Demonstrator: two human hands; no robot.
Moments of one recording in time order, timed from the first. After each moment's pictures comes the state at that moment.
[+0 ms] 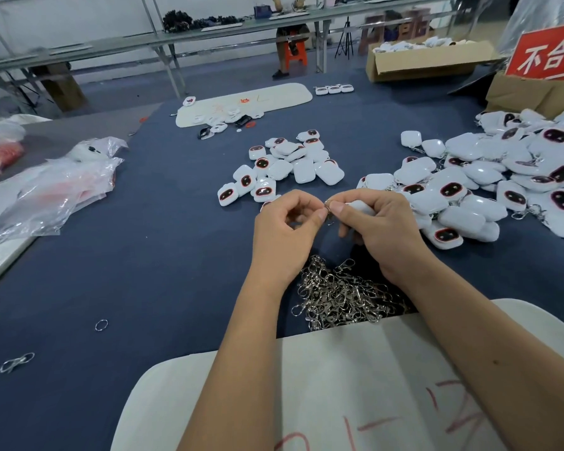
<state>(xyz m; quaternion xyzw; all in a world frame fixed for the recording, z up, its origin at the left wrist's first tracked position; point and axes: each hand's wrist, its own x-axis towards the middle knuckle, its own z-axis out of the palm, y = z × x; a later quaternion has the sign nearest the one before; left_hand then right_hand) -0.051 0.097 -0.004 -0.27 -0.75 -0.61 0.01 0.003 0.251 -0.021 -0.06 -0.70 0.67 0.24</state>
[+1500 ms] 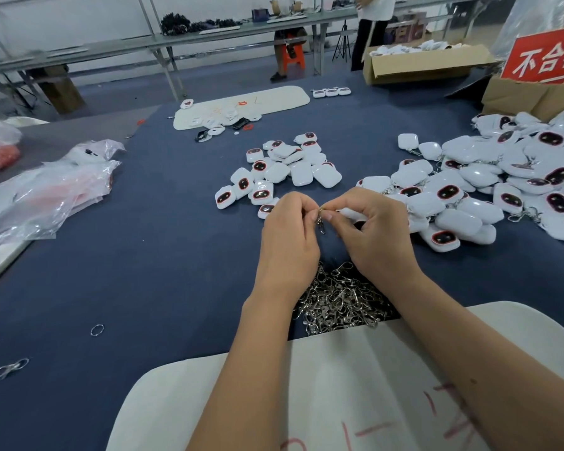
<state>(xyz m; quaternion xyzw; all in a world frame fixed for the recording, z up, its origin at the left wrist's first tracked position) -0.043 0.105 -0.008 -0.30 -0.81 -0.49 0.12 0.012 0.236 -0.010 -0.03 -0.84 0.40 0.37</state>
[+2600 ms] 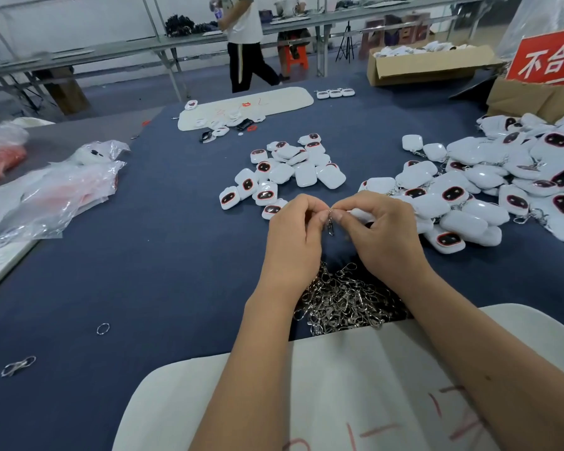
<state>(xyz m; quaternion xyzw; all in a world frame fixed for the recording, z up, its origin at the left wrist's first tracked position) -0.046 0.107 -0.005 -0.29 -0.80 -0.52 0.06 0.012 0.243 -0.010 -0.05 -0.84 0.42 0.34</state>
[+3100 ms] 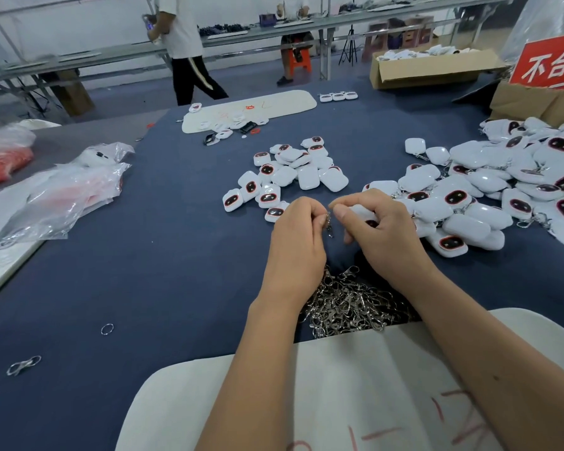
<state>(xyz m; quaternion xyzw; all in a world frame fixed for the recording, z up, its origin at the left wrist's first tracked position) -0.043 0.104 -0.008 -0.31 -0.82 -0.48 0.11 0.009 0.246 -0.012 -0.05 -0.80 0.52 0.29</state>
